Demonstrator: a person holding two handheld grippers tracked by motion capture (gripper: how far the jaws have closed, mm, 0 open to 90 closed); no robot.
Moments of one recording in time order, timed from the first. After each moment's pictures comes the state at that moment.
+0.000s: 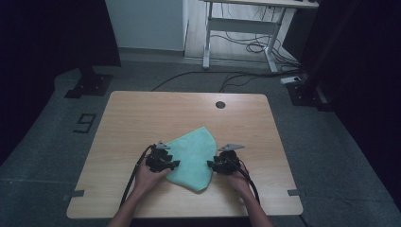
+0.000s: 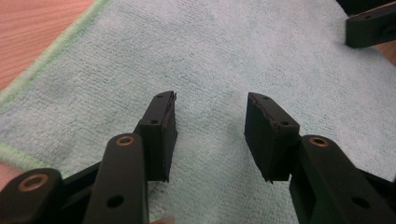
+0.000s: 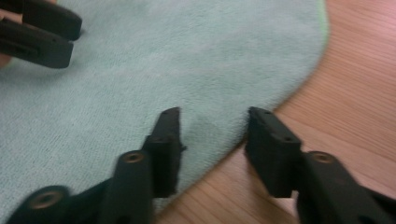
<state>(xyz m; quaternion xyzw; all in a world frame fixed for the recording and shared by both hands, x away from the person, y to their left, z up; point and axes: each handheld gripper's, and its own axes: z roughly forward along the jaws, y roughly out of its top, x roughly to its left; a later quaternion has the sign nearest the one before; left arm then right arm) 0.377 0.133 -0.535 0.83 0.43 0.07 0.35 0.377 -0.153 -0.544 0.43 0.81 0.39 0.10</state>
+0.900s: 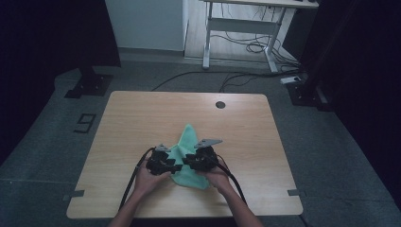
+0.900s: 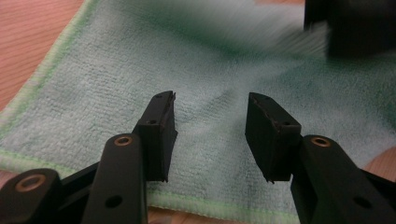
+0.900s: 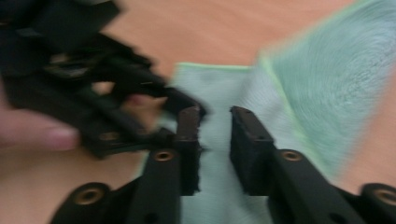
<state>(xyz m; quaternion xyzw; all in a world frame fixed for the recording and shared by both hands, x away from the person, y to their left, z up) 0.370 0.134 -0.536 0.83 0.42 0.02 0.37 0.368 -0.076 -0.501 0.34 0.82 0.46 0.04</state>
